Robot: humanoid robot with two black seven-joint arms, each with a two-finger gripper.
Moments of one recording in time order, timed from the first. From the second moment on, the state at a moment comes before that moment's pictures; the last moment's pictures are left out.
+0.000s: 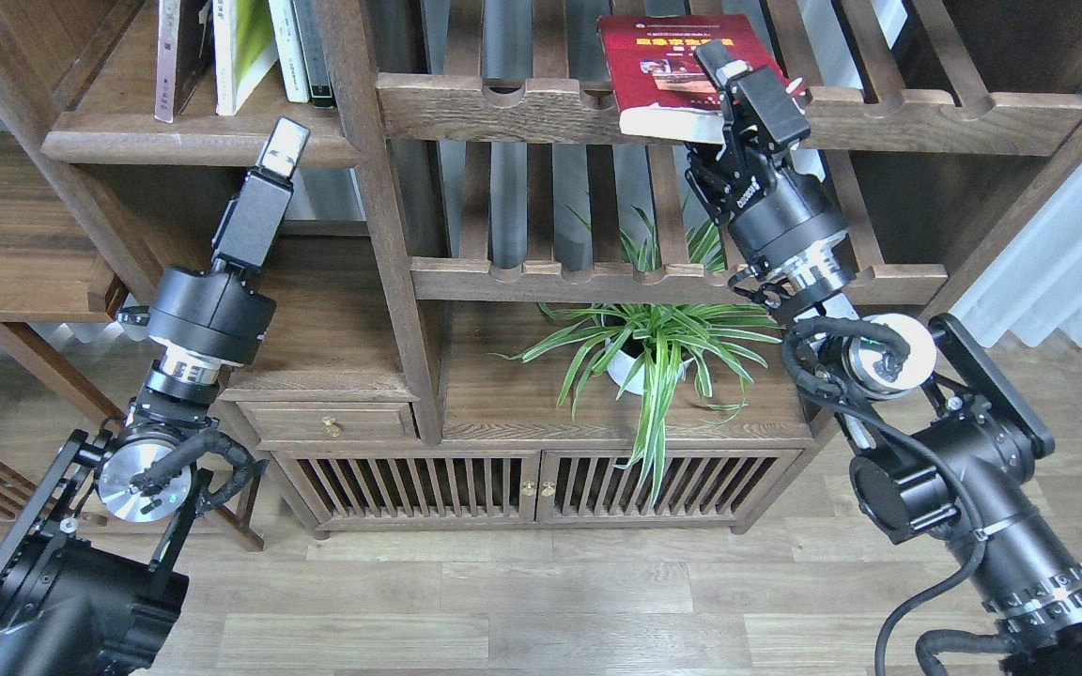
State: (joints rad) left arm -0.24 0.00 -1.36 -1.38 0.37 -0.49 -0.10; right arm 0.46 -0.19 1.18 1.30 0.40 0.24 -0.10
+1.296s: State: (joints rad) left arm -0.11 0.00 -1.29 -1.36 0.35 -0.49 -0.10; right arm 0.39 -0.18 1.17 1.32 0.41 0.53 -0.01
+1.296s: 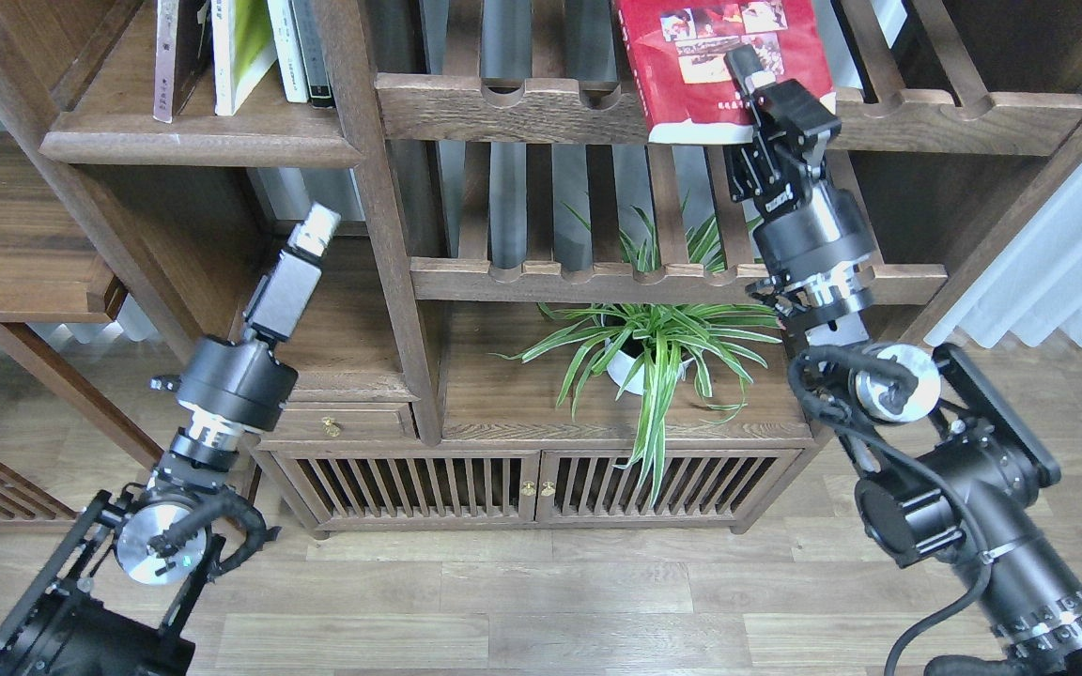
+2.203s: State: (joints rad) left arm -0.17 0.00 -1.23 -1.38 0.18 -0.49 0.00; right arm 0.21 -0.17 0.95 1.47 0.40 0.58 -0.01
